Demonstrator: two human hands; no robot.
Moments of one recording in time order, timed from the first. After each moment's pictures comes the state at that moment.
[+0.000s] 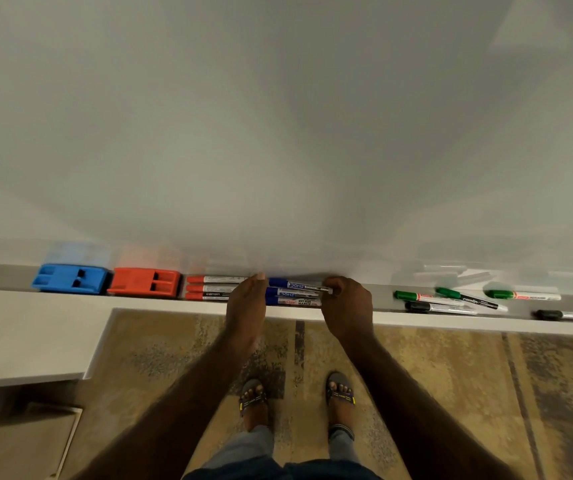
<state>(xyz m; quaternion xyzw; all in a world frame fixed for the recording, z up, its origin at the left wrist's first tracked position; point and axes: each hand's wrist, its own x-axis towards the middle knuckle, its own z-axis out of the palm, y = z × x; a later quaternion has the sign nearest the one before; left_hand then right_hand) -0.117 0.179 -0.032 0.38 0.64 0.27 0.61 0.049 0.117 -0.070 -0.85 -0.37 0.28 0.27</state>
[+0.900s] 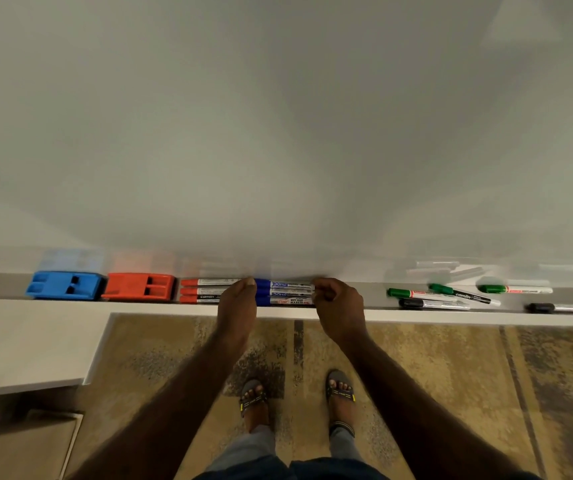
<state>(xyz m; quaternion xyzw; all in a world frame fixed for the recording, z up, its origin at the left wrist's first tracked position) -0.122 0.185 -0.035 0.38 0.65 0.26 0.60 0.053 0.111 -0.082 -0.79 -0.32 0.36 0.37</state>
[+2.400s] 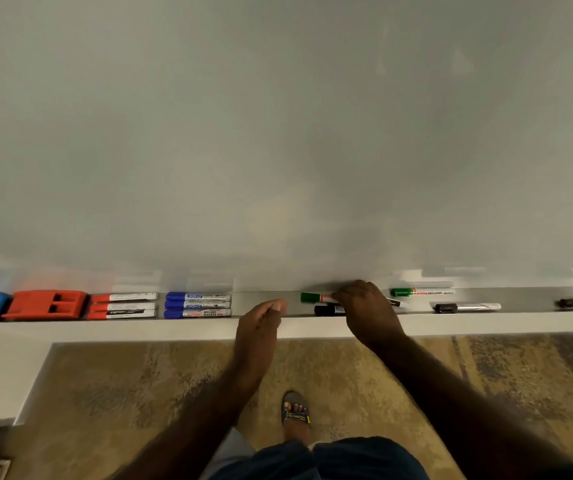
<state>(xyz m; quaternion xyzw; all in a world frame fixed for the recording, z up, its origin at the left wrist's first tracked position) 0.040 0.066 -0.058 0.53 0.55 0.26 0.59 0.272 0.010 -0.074 -0.73 -0.67 0.07 0.06</state>
